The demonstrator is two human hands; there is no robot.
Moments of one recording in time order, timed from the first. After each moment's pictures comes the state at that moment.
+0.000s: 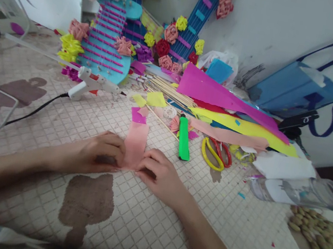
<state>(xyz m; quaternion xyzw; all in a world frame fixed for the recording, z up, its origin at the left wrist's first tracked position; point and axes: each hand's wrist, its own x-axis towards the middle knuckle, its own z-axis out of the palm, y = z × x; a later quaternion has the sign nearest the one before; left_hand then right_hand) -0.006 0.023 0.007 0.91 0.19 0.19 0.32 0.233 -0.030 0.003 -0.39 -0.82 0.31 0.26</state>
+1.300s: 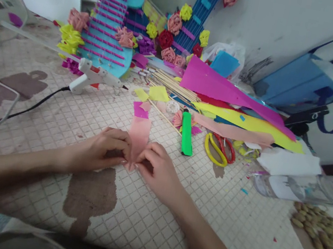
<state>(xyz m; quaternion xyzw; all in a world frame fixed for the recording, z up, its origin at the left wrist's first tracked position) 0.007 0.012 0.008 0.89 0.26 0.19 0.33 0.216 -0.037 0.009 -0.47 -0.78 0.32 0.26</state>
